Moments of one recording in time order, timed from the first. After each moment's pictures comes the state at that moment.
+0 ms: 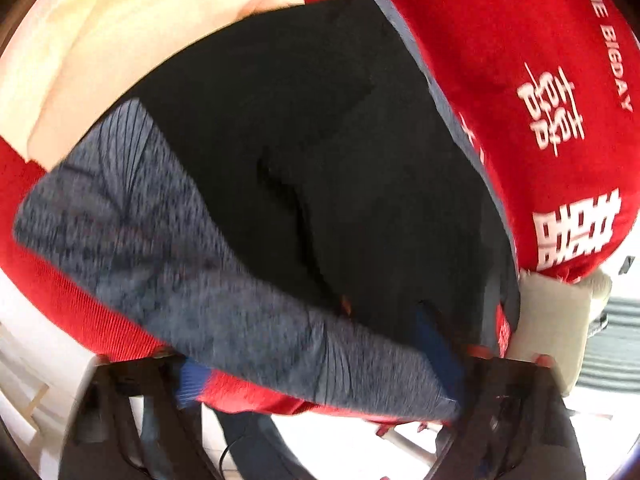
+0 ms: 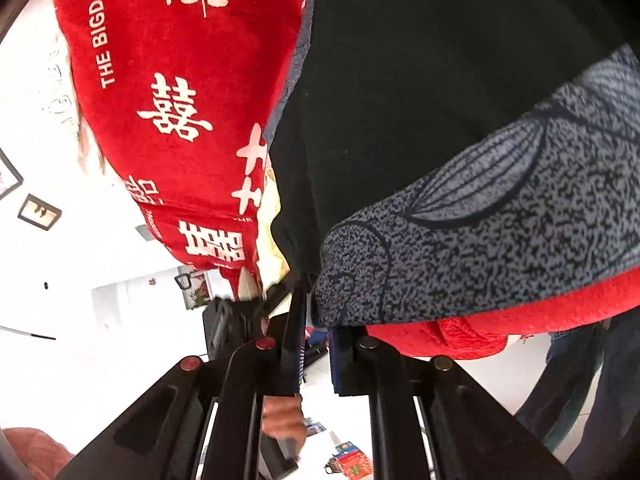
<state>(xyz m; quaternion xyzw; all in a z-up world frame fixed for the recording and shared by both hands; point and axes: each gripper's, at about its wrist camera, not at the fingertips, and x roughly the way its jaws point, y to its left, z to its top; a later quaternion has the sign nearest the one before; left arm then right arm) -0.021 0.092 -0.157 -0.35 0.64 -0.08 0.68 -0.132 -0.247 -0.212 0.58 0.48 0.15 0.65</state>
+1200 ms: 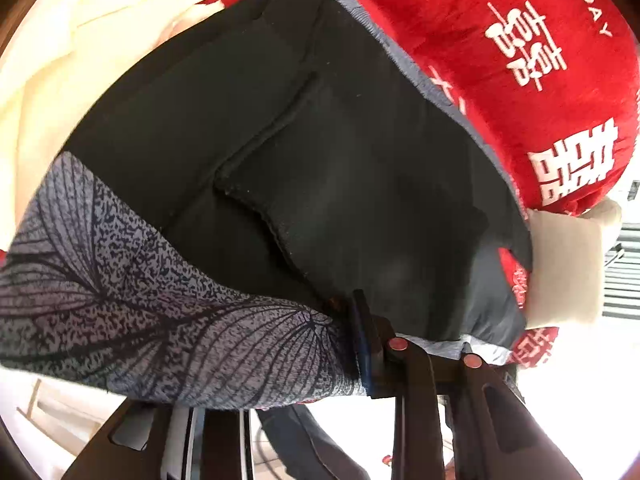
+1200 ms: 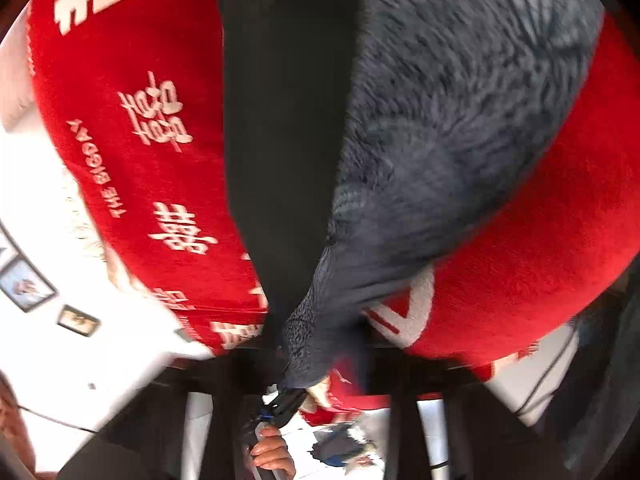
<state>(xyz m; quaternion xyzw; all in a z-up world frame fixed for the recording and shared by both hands) 0.006 0.073 -0.132 -0.24 0.68 -0.15 0.68 -0.194 -0.323 -0.258 0.69 0.37 0.03 0.62</state>
